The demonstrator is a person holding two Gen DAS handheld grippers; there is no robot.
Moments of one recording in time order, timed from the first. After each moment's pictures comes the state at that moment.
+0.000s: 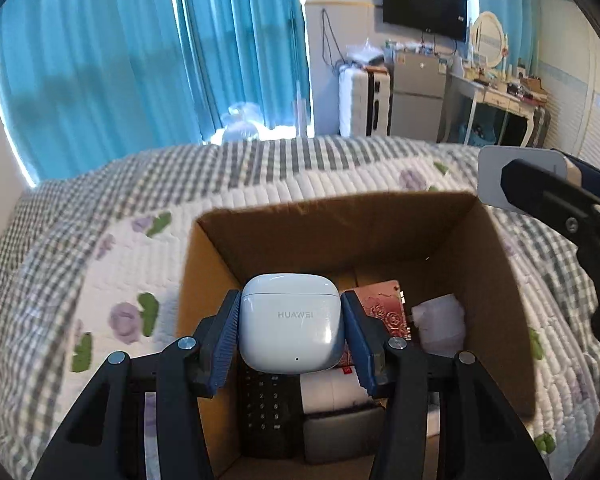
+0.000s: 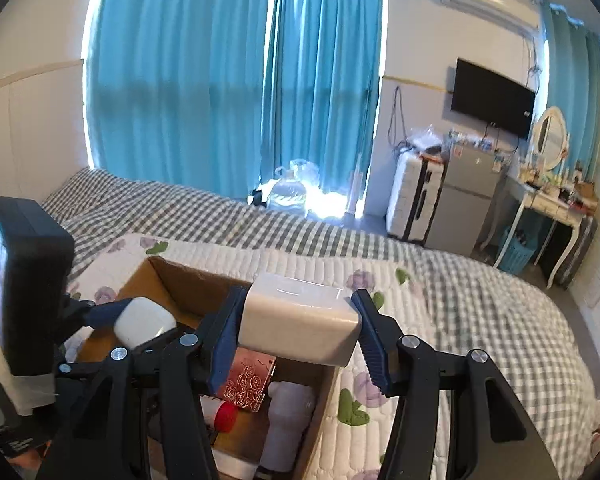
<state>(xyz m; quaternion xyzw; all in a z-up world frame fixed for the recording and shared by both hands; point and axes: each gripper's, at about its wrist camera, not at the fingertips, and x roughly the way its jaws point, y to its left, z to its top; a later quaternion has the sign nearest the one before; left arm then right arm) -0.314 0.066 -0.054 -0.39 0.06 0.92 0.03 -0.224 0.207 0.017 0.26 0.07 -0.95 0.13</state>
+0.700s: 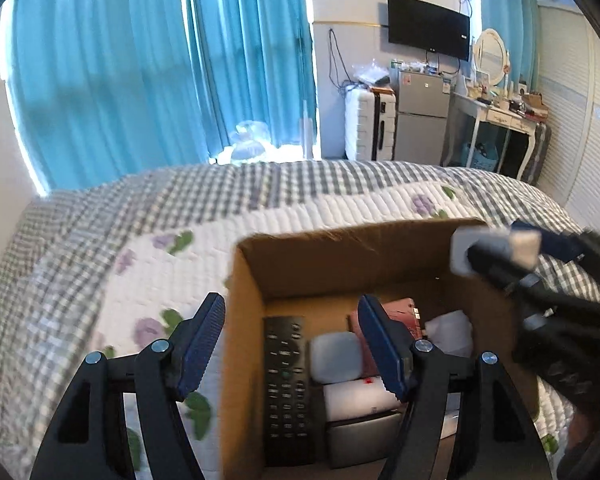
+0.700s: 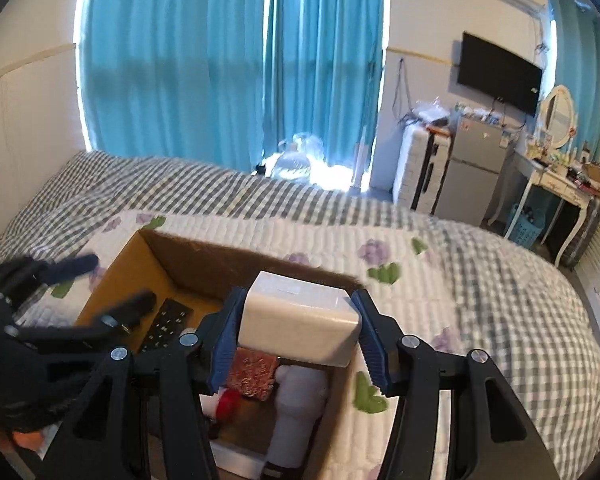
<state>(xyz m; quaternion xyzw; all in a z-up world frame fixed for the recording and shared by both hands) -0.302 0.036 -0.025 -0.35 0.06 0.94 0.02 -0.241 0.202 -0.013 0.32 0.06 -0.94 0.13</state>
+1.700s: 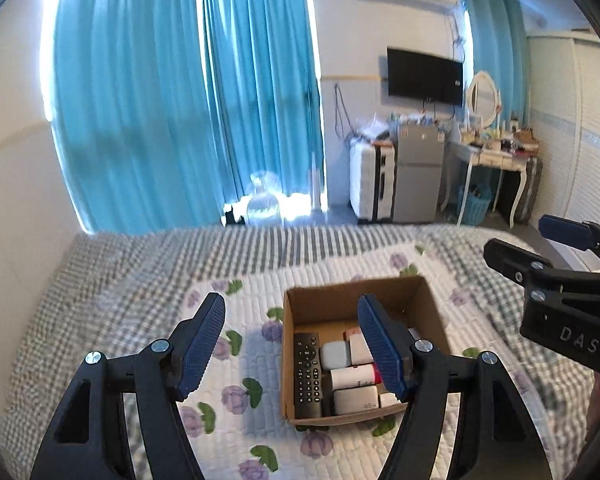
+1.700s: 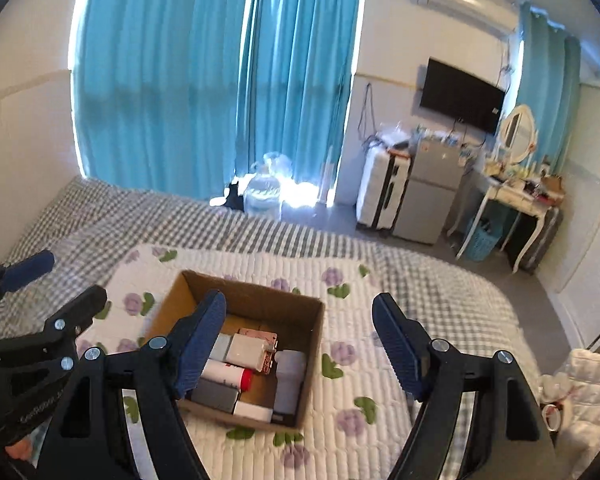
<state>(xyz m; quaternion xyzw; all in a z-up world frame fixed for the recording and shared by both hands) -0.172 0.019 0.109 -0.26 0.05 0.96 0.02 -0.120 0.198 0.135 0.28 0.08 -0.95 0.06</state>
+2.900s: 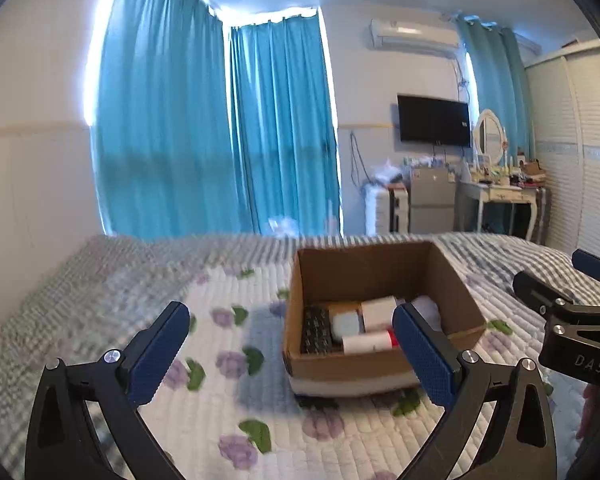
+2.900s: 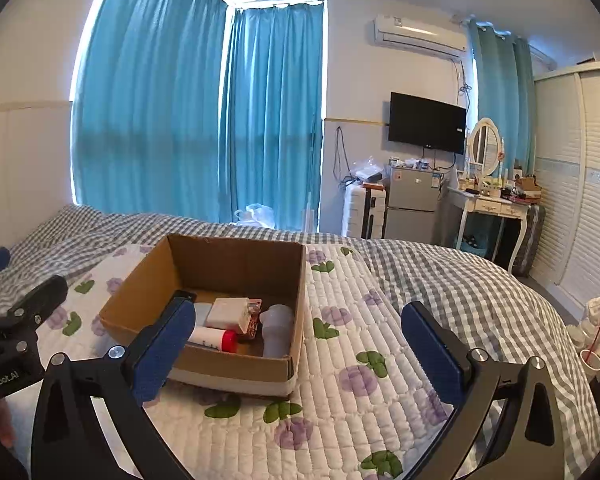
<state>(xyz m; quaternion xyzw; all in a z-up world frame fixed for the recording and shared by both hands) -0.104 0.010 -0.020 -0.16 0.03 0.99 -0.01 -0.033 0.234 -0.002 0.16 0.03 -0.99 0.03</state>
